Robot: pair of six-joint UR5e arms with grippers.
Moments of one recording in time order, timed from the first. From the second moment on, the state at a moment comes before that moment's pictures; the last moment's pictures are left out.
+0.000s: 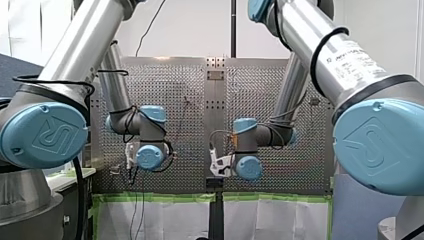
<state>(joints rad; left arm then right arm) -0.51 -2.00 -2.38 -1.92 -2.11 -1.60 2.33 -0.89 1.99 -1.00 1.86 1.43</state>
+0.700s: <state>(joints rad) -0.51 -2.00 -2.35 -2.02 -2.10 -1.60 2.32 -0.94 1.98 -0.82 1.86 1.42</state>
